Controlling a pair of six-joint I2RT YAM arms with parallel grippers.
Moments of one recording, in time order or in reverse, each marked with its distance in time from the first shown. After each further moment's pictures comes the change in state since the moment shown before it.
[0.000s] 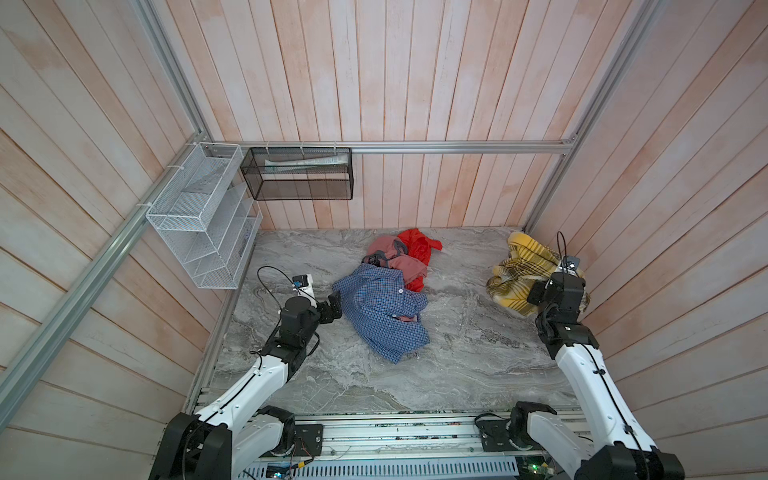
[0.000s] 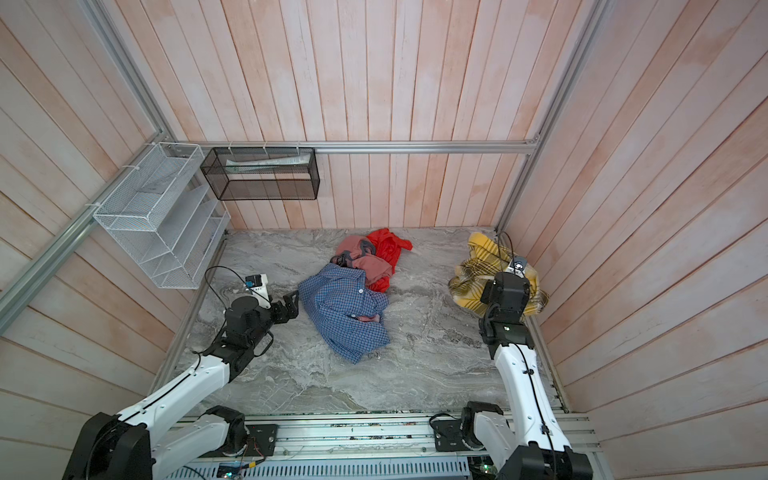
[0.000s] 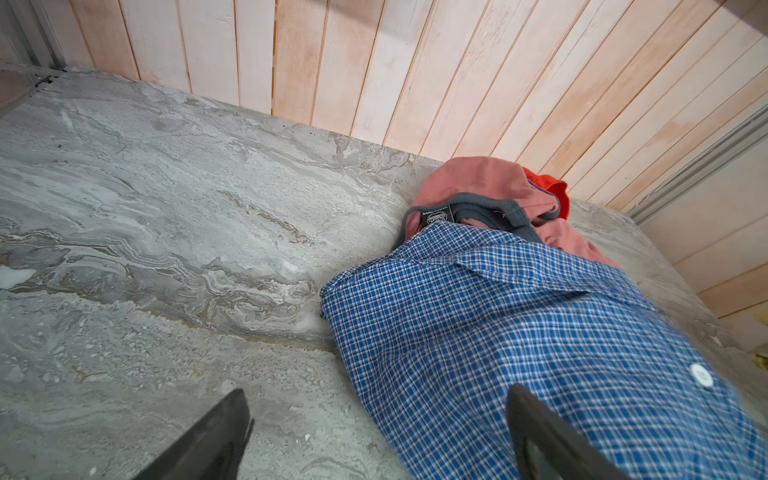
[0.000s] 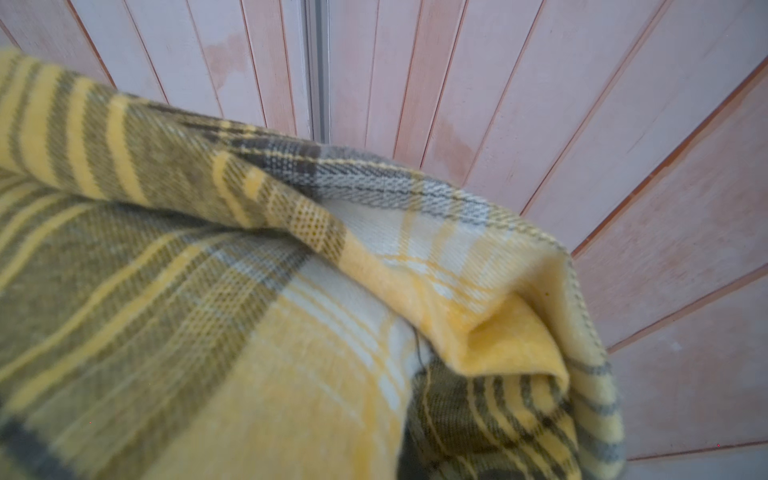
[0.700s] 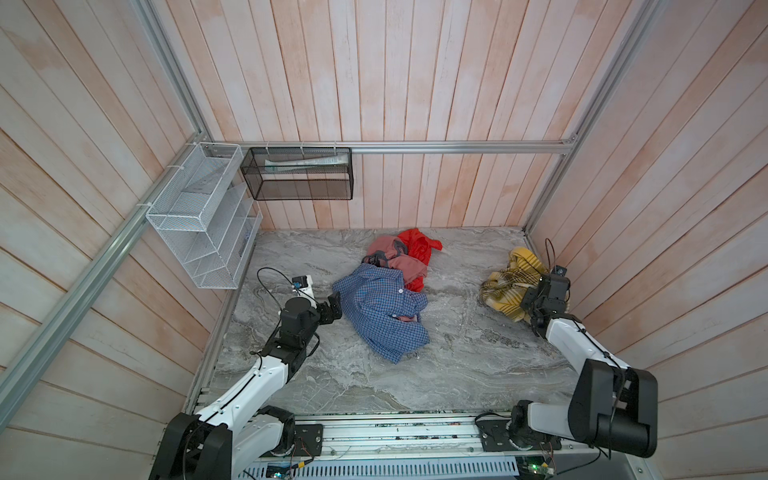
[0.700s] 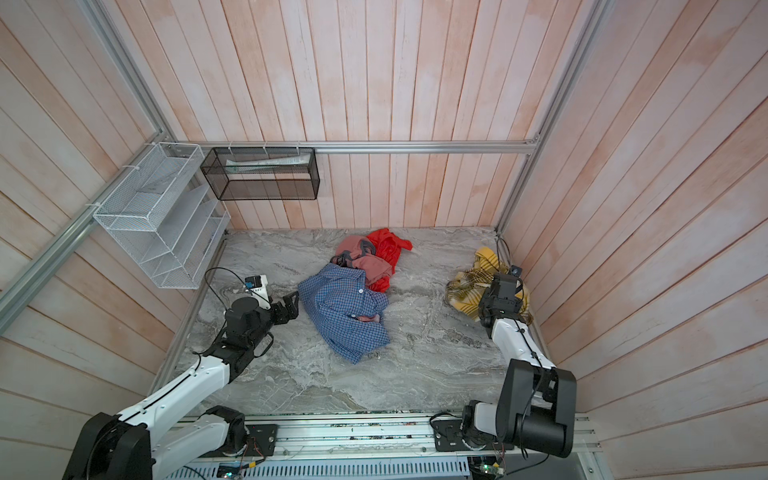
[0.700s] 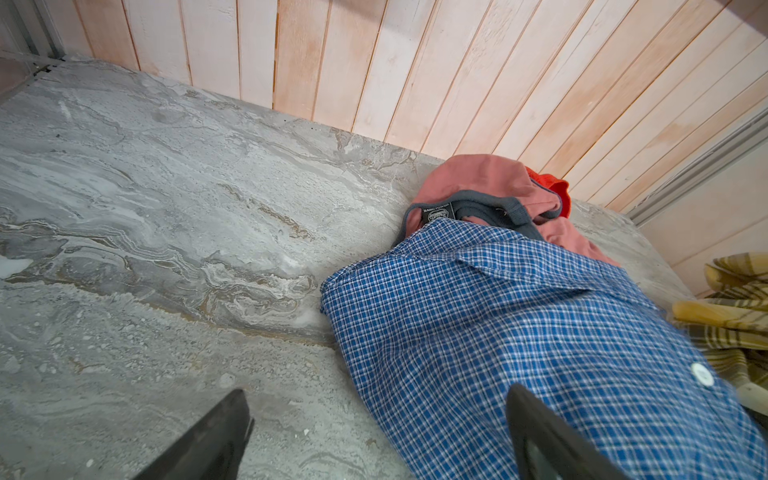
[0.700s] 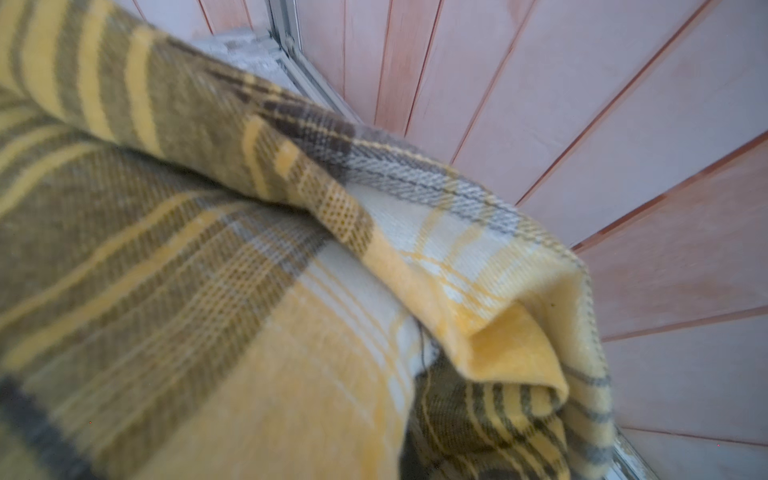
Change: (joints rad) left arm 0.000 0.002 -0.006 0.001 0.001 -0.018; right arm -0.102 0.406 -0.013 0.123 -0.079 0.082
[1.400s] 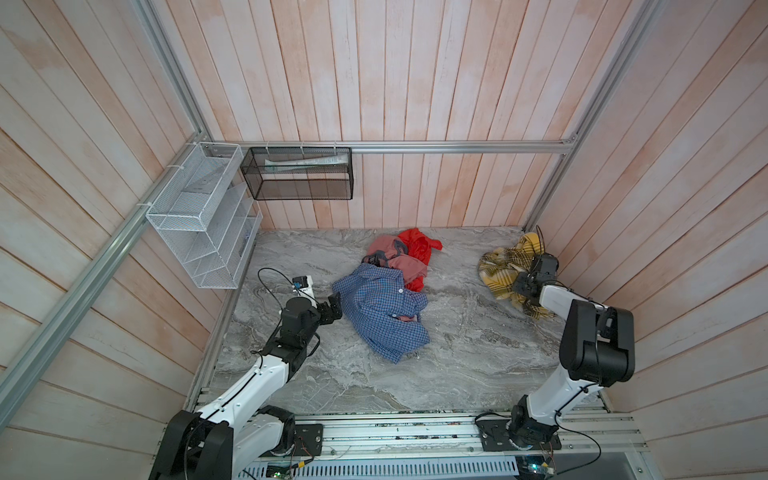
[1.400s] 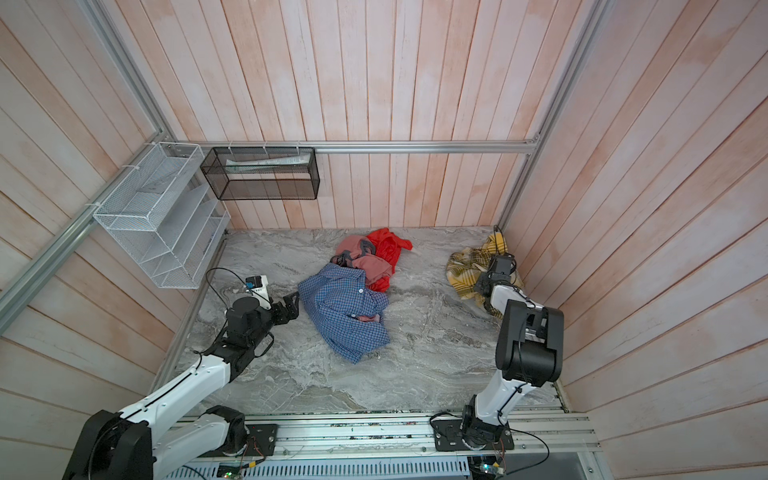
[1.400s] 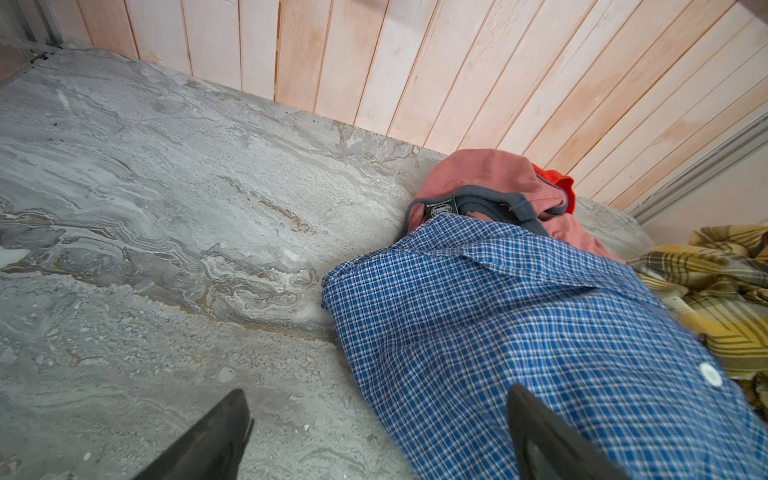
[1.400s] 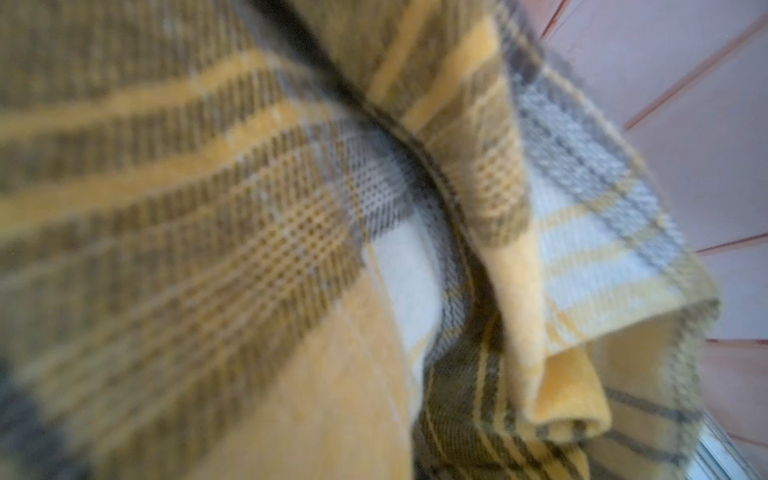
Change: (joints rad) left arm 0.000 0.008 0.000 -0.005 -0.001 -0.008; right arm -0.007 0.357 0.300 -0.055 -0.167 0.074
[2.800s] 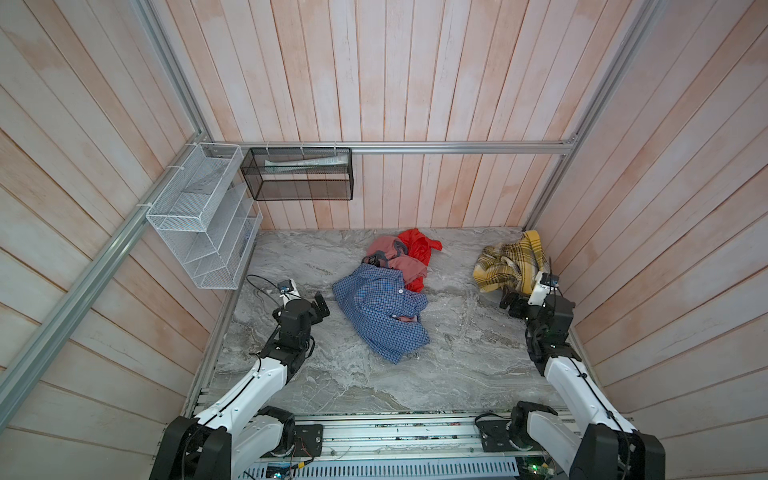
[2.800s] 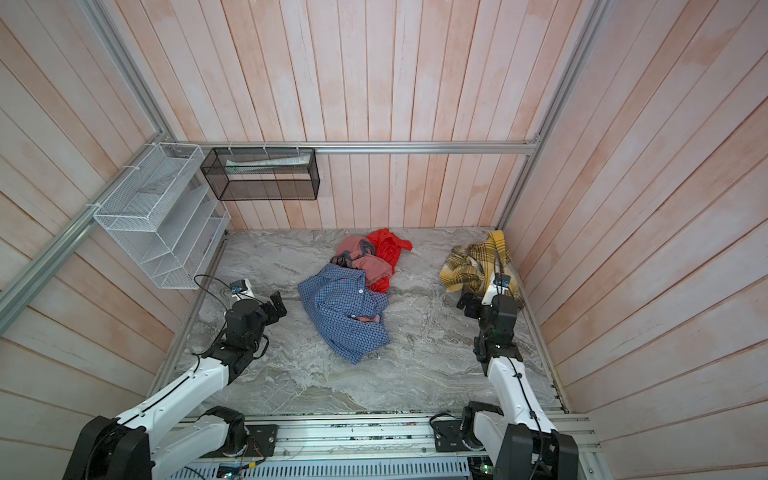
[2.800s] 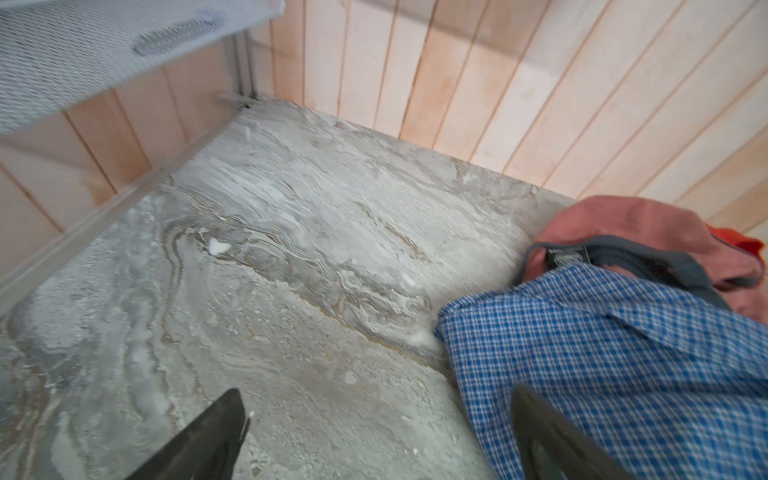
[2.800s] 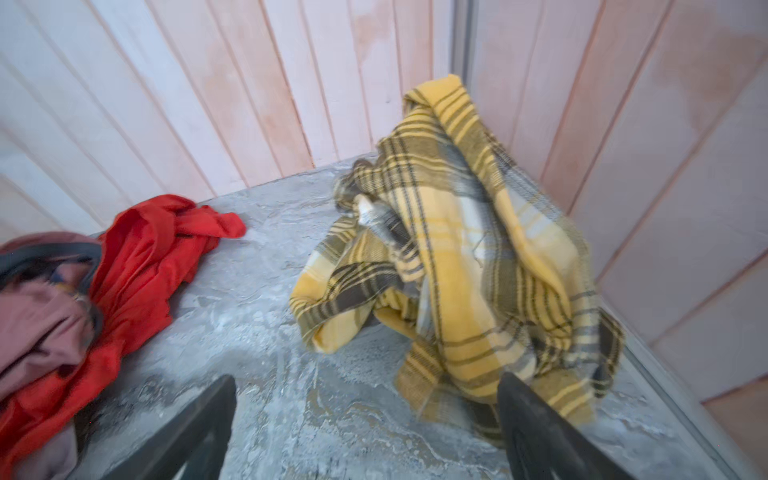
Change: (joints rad) left arm 0.028 -0.028 -0.016 -0.041 -0.361 -0.005; right arm 0.075 -0.789 -0.697 0.436 -0.257 -0.122
